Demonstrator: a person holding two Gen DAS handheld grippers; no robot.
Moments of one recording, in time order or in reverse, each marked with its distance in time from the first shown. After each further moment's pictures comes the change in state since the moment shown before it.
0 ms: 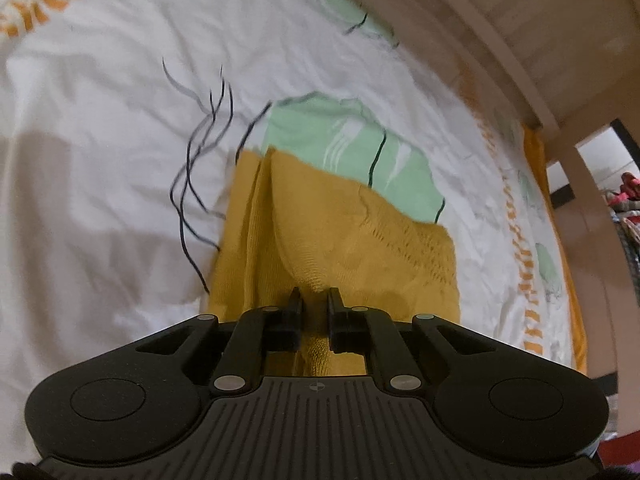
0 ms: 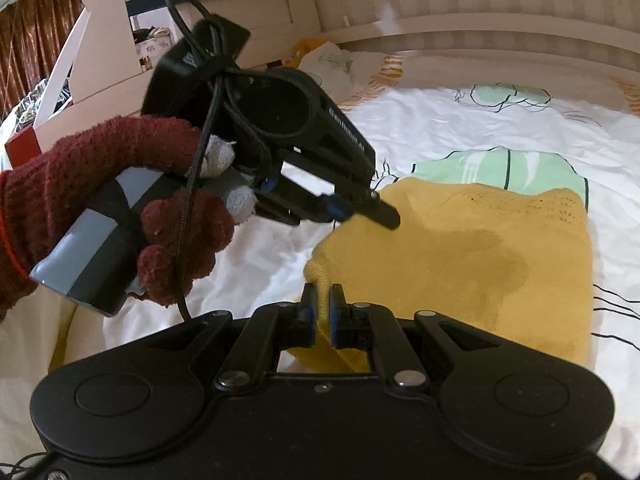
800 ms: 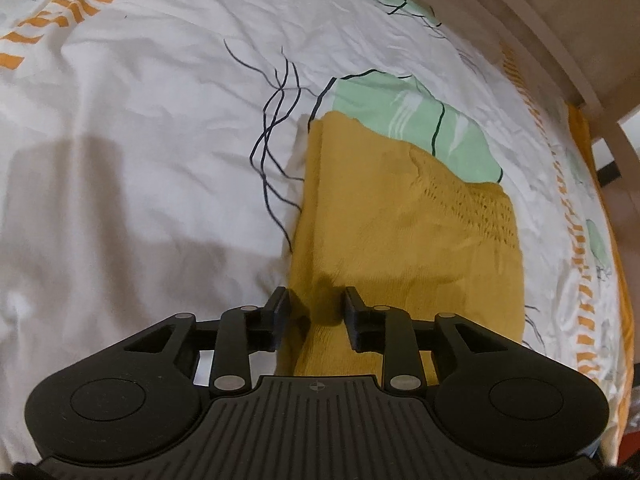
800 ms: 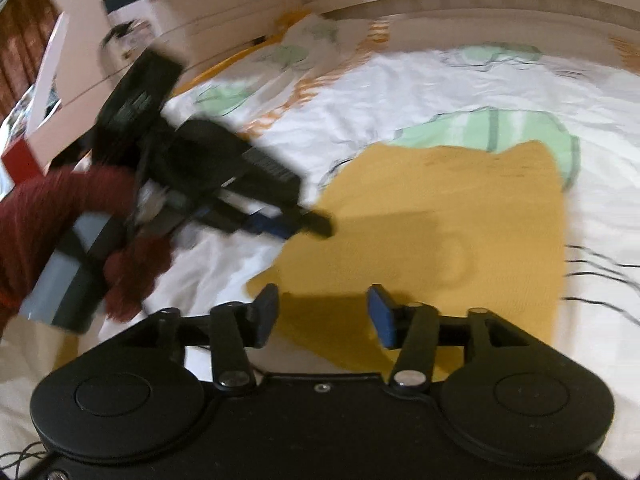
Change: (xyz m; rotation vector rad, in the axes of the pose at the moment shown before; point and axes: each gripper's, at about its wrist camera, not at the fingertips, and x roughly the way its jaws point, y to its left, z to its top) left arm -0.001 0.022 -0.017 0.017 0.072 0.156; right arm -0.011 -0.036 0.006 0.106 0.100 0.003
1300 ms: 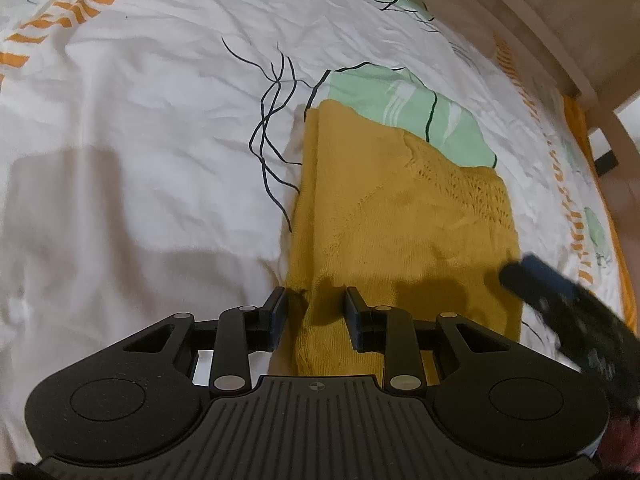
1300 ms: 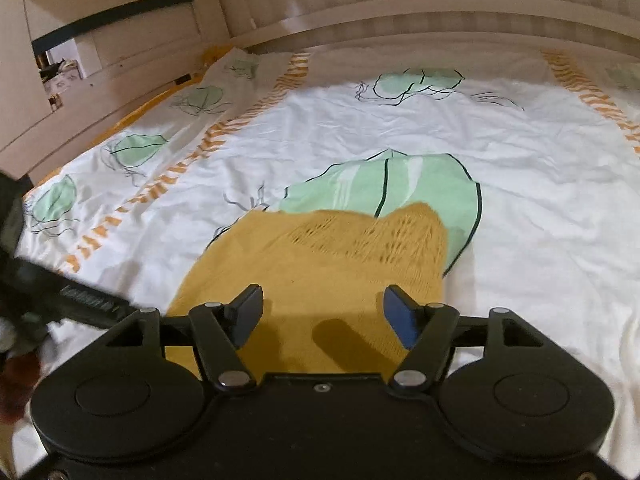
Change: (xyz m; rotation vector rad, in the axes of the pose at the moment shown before) left arm -0.007 -0.005 -0.012 0.031 -0.007 0.012; right arm 0.021 -0.067 0.049 0.049 -0.080 -0.167
